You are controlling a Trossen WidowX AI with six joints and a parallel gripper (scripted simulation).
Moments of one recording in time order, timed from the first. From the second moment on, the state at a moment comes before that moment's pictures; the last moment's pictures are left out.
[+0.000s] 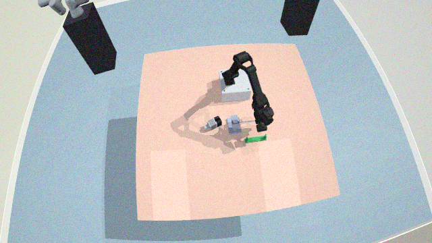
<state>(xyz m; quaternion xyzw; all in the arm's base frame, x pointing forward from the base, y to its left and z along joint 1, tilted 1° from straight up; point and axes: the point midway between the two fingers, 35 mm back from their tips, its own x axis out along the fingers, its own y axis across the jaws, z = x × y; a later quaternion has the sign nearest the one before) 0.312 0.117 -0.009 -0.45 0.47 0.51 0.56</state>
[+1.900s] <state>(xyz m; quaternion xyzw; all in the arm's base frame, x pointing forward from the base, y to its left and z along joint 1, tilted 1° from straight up) 0.344 0.152 0.025 -0.45 0.47 0.51 0.56</state>
